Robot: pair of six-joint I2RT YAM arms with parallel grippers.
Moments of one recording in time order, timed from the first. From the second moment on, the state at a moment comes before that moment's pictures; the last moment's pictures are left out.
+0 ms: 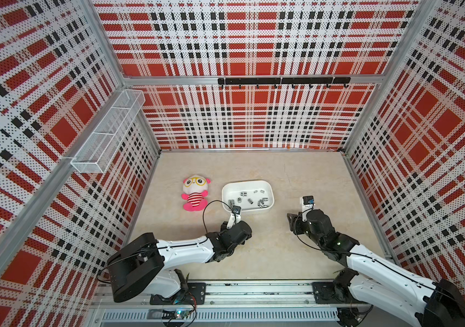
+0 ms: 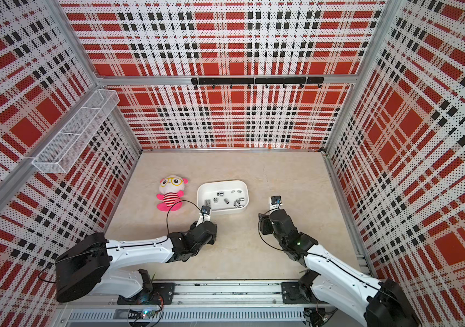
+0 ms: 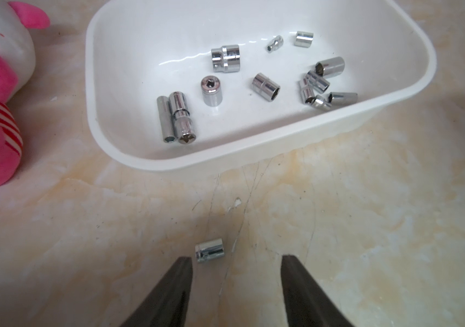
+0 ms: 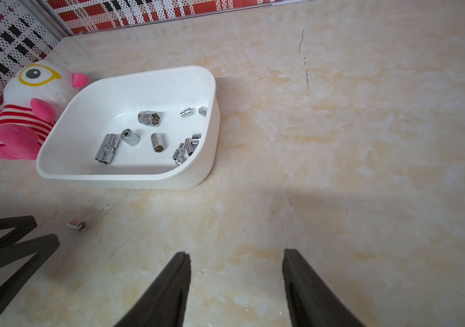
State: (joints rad) left arm -1.00 1.40 0.55 -0.03 -0.57 -0.60; right arm 0.65 0.91 0.41 -0.08 0.26 0.42
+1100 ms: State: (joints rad) left arm -0.88 1.55 0.55 0.04 -0.45 -0.58; right arm 0.65 0.90 0.41 -0.08 0.25 0.42
